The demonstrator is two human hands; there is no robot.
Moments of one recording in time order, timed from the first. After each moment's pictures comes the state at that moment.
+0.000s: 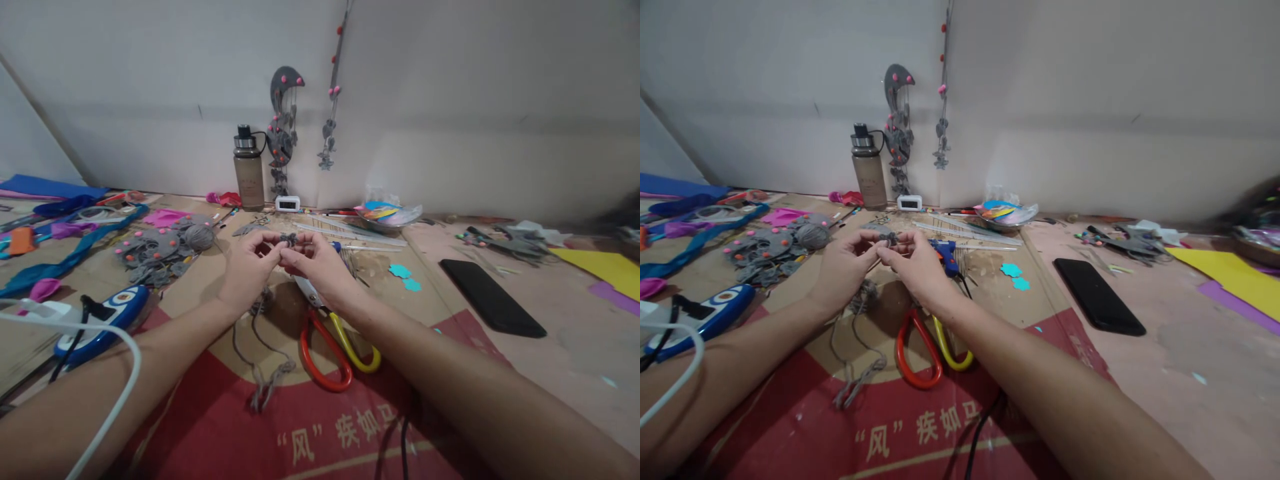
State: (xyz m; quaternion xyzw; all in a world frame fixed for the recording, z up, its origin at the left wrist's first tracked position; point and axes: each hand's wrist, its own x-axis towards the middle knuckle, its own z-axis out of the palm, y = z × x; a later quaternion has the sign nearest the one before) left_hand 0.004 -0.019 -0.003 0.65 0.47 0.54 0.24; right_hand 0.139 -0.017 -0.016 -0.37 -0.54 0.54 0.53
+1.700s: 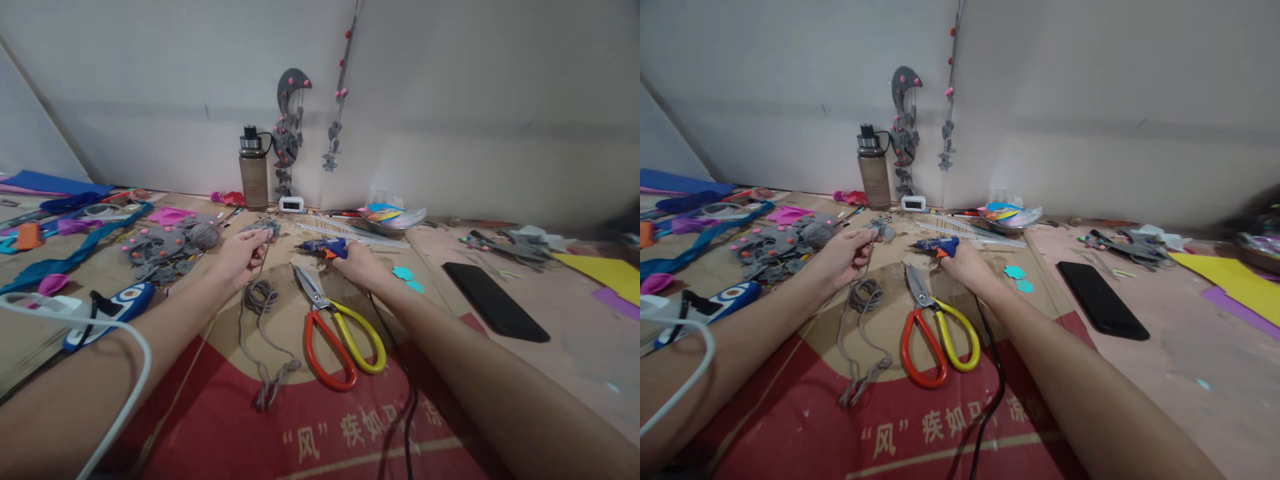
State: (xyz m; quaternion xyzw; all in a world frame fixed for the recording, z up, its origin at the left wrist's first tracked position) left_hand -0.022 0.018 -0.009 0.44 0.41 0.55 0.57; right_hand 0.208 0.019 -0.028 -0.67 -0.67 0.19 0.24
